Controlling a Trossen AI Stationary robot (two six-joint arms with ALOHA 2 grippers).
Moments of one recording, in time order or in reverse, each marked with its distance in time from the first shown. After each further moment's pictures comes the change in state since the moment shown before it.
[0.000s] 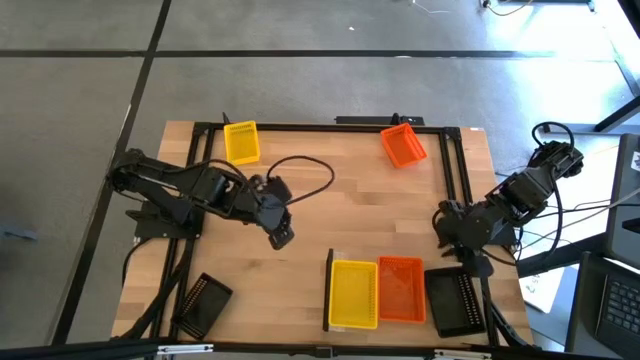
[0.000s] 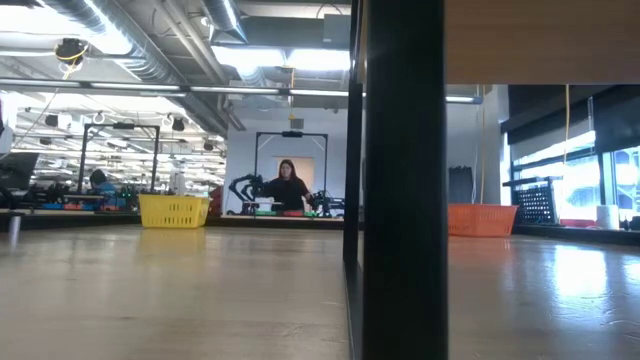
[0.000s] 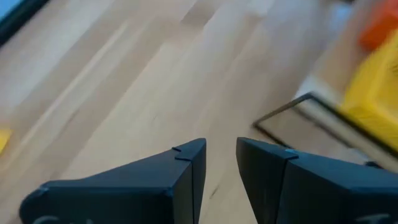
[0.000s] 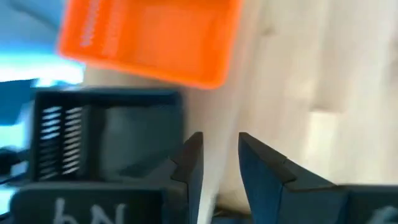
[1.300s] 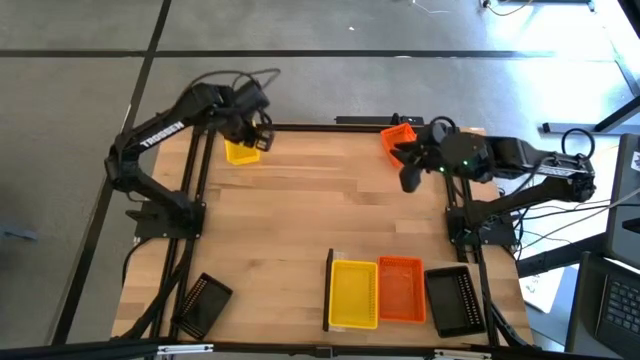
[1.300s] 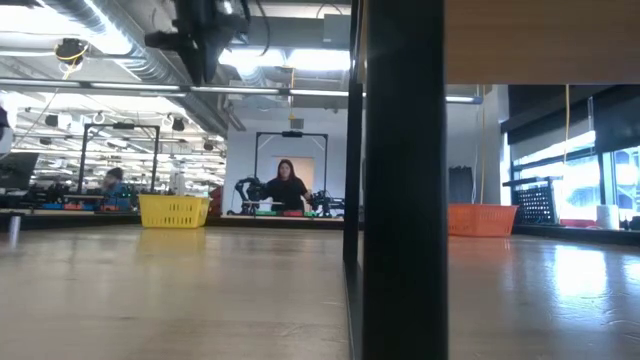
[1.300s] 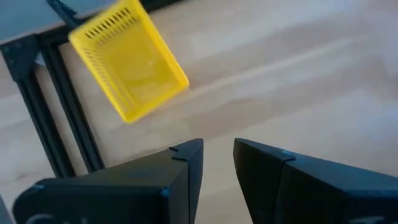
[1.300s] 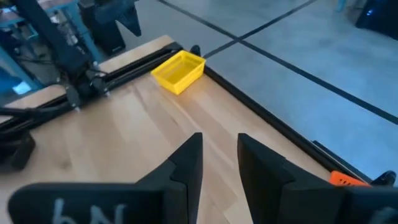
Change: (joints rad) left arm 0.854 -0.035 0.000 -0.283 0.222 0.131; right arm -0.615 -0.025 0.000 0.533 0.538 -0.095
